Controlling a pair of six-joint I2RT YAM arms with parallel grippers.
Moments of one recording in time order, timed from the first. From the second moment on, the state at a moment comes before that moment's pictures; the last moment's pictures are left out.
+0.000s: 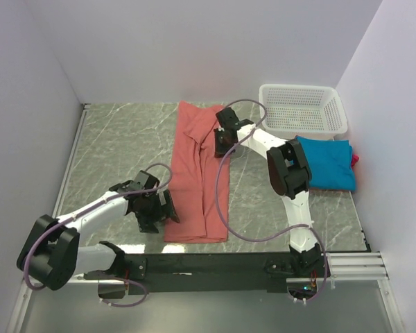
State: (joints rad) left arm -0.48 1.23 0.57 -0.60 0.28 -0.83; right arm 0.48 2.24 1.75 -0.57 -0.06 0.44
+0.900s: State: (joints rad) left arm -0.55 1.16 0.47 -0.63 0.27 -0.94; right arm 0.83 1.16 0.55 -0.34 -0.17 0.78
